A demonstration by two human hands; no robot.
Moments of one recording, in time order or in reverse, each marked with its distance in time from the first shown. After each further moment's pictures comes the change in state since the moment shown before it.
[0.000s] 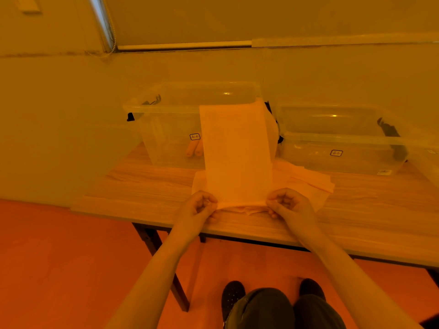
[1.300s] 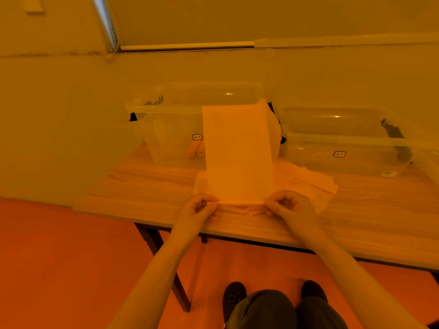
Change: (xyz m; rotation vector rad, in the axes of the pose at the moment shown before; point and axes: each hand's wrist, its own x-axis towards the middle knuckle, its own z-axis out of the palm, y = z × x) left_hand -0.004 0.001 -0.004 -0.062 0.026 -0.005; right_hand 0.003 -0.001 0.002 -0.116 -0.020 -0.011
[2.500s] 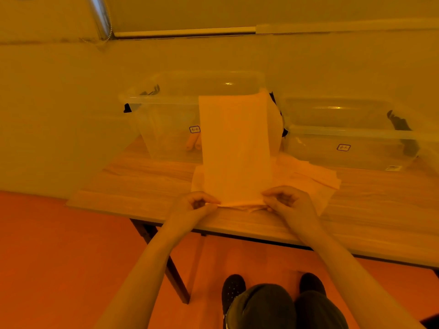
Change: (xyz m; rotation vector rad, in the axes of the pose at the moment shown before) left_hand 0.005 0.003 -0.010 0.159 -0.099 0.008; right_hand 0.005 0.007 0.003 0.044 -0.013 -0.012
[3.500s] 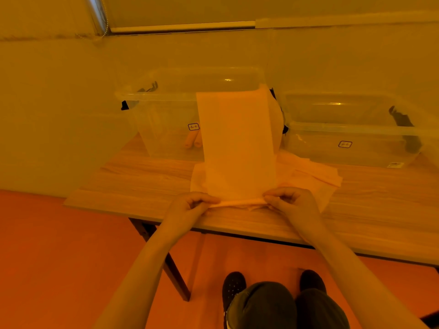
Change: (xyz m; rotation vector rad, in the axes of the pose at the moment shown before) left_hand -0.001 -0.001 -0.002 0.025 0.008 -0.019; right_hand 0.001 -0.001 -0.002 -0.008 0.035 -0.006
